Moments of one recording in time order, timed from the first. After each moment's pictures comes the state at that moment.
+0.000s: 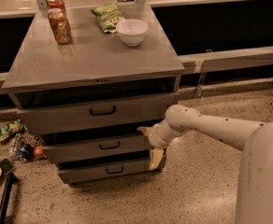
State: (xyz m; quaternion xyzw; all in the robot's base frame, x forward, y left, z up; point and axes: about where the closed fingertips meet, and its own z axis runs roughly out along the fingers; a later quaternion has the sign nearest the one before) arm 0.604 -0.036 0.475 -0.79 0.55 0.12 0.24
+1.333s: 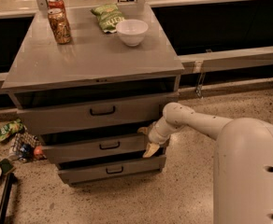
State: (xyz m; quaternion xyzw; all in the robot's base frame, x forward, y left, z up) arm 0.650 -0.039 0.427 -0.78 0.57 0.14 0.23
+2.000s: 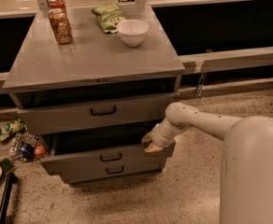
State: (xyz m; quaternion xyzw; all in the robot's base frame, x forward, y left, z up) arm 0.621 -0.059 0.440 -0.78 0.58 0.14 0.20
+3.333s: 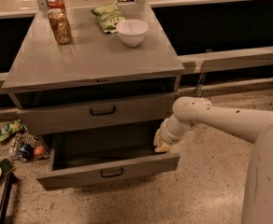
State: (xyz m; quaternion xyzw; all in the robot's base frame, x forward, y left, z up) arm 0.598 -0.094 0.510 -0.76 0.63 0.08 0.17
